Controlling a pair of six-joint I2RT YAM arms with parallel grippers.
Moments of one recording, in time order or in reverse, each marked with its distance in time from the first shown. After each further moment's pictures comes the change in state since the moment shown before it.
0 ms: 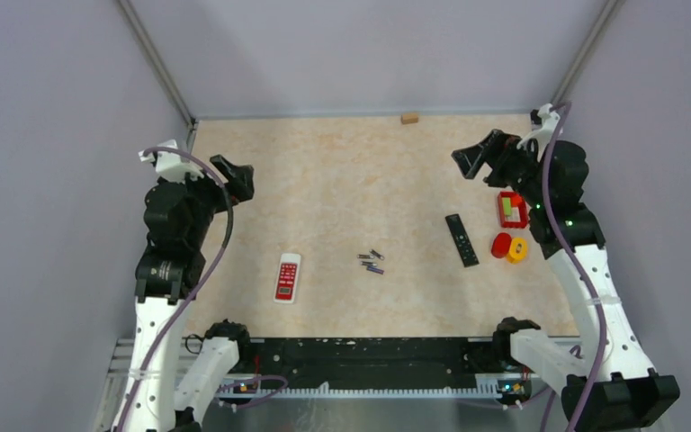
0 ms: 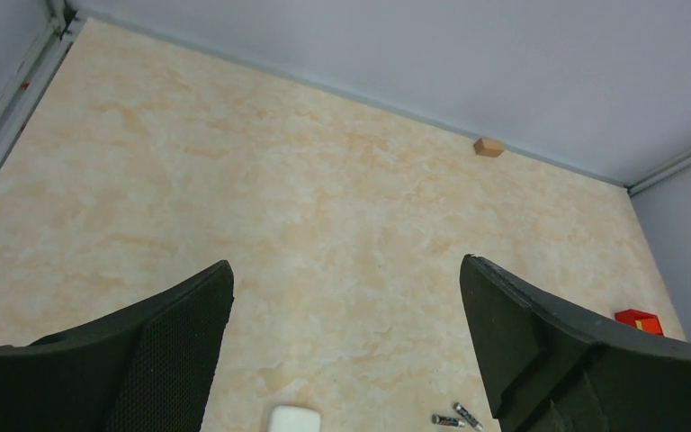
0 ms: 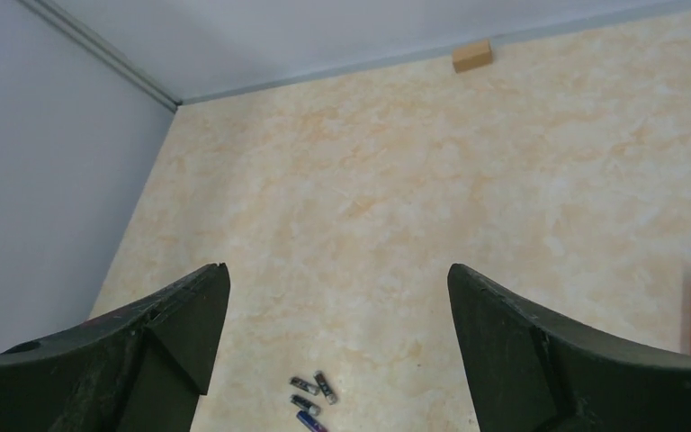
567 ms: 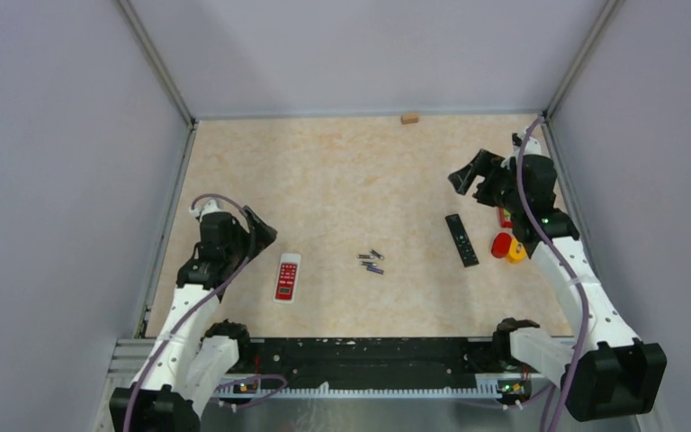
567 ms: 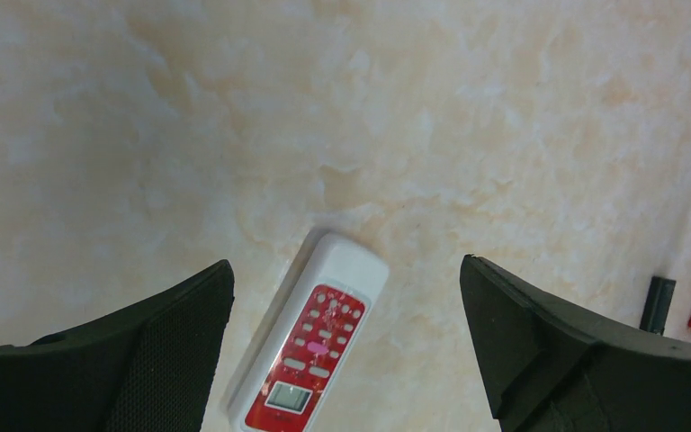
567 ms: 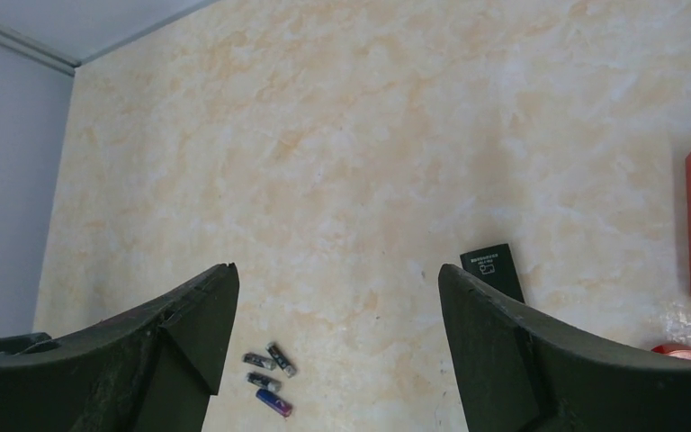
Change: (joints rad) left arm 0.000 0.047 -0.467 -0.023 -0.023 -0.306; right arm 0.000 0.061 -0.224 0.069 0.121 0.070
